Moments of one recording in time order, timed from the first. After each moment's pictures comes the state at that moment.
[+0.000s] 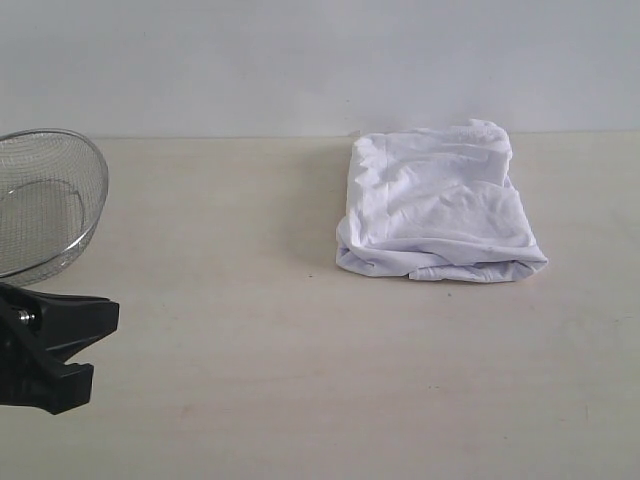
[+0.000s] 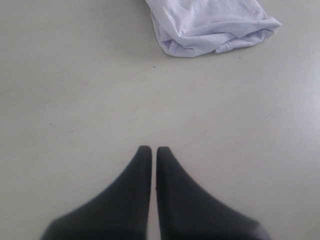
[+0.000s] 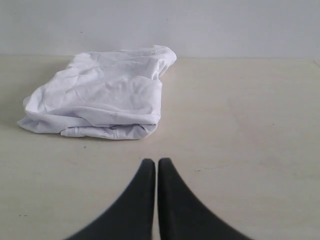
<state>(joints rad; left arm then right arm) -0.48 0.92 -0.32 -1.00 0.13 0.85 -0.07 0.01 0.00 0.01 0.32 0.01</state>
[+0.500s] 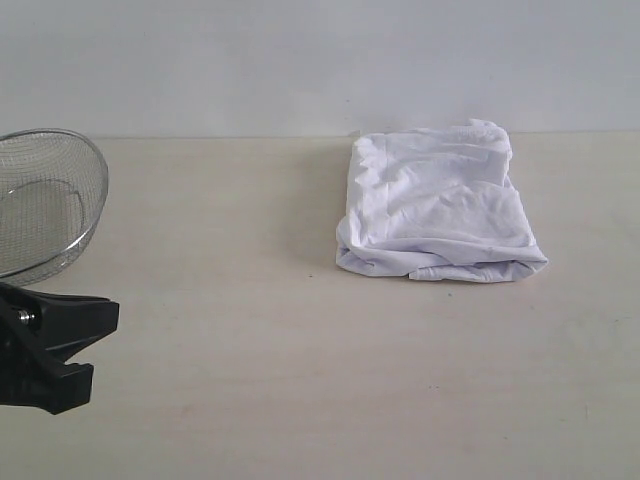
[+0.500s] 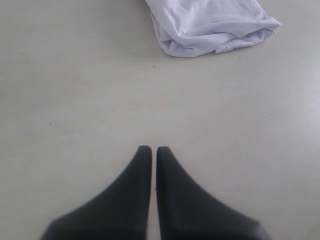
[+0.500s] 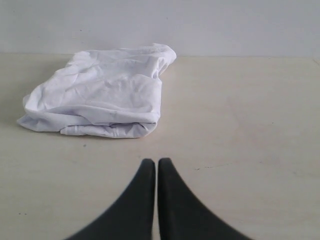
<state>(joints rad) -0.48 0.92 -0.32 -1.00 0.13 0.85 -0.07 0.01 0.00 0.00 0.33 0.01</state>
